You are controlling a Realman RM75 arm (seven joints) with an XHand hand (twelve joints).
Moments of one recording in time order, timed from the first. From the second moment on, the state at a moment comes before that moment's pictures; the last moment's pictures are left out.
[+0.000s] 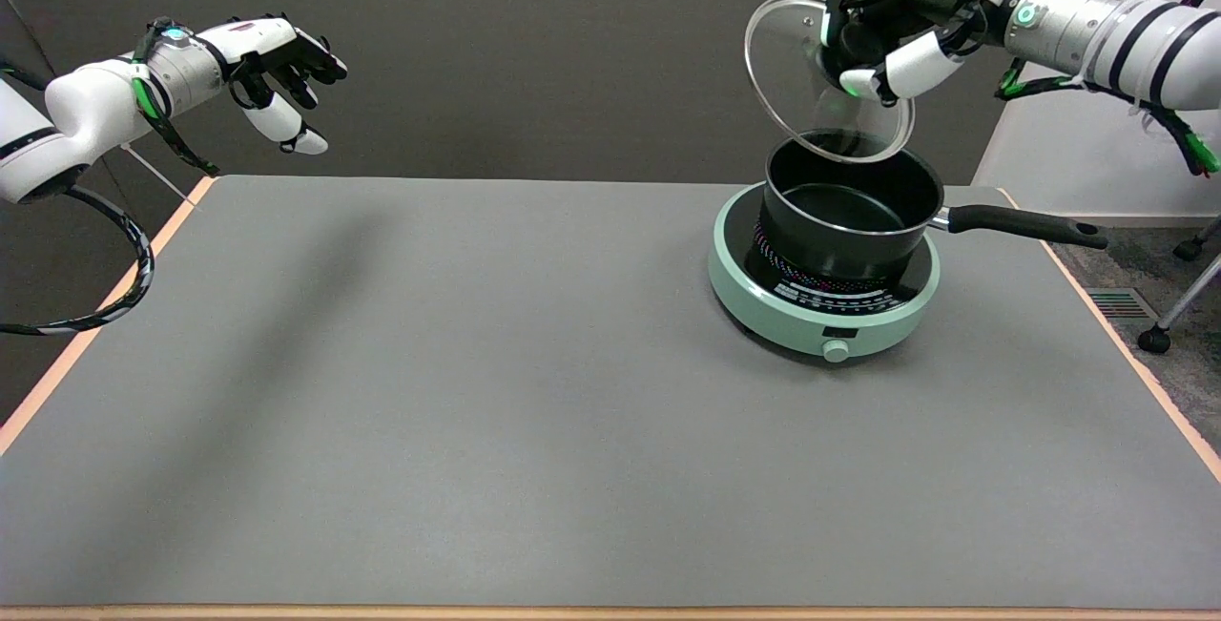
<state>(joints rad) 0.48 -0.29 -1.81 1.52 1.47 -0.32 0.32</state>
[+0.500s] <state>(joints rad) 0.62 -0.31 -1.94 1.48 1.45 -0.41 0.31</state>
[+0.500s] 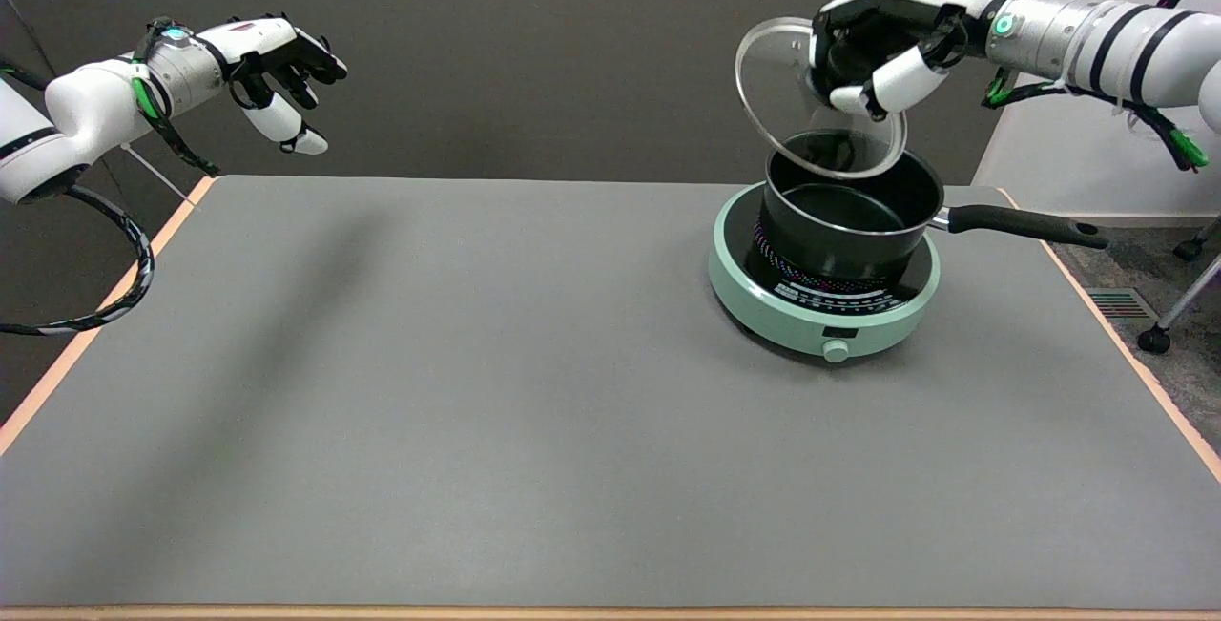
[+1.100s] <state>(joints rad) 0.81 -0.31 -2.05 1.42 1.53 -0.68 0.16</state>
